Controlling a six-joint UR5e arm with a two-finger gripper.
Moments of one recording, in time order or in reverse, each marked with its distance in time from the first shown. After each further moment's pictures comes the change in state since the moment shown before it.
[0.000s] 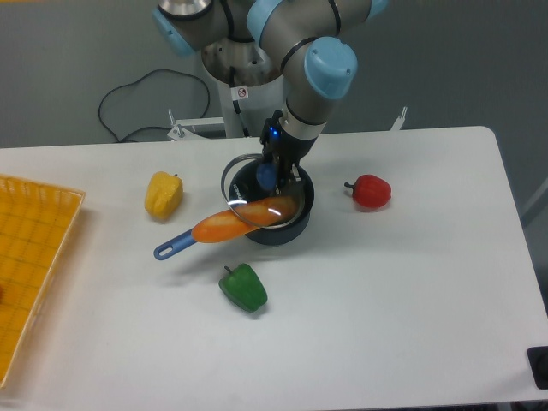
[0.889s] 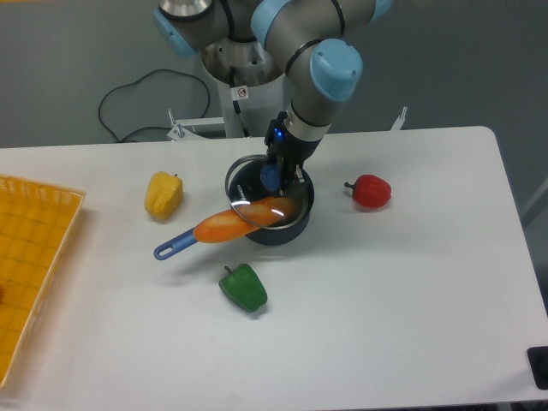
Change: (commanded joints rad) arm 0.002 -0.008 0.006 0.000 0.003 0.009
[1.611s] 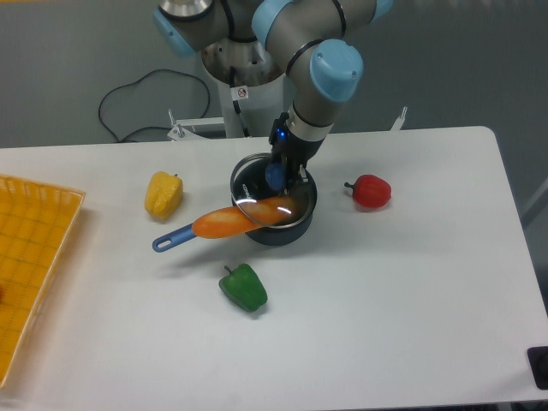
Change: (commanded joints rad) arm -0.002 0.000 0.005 -0.002 0.037 -0.009
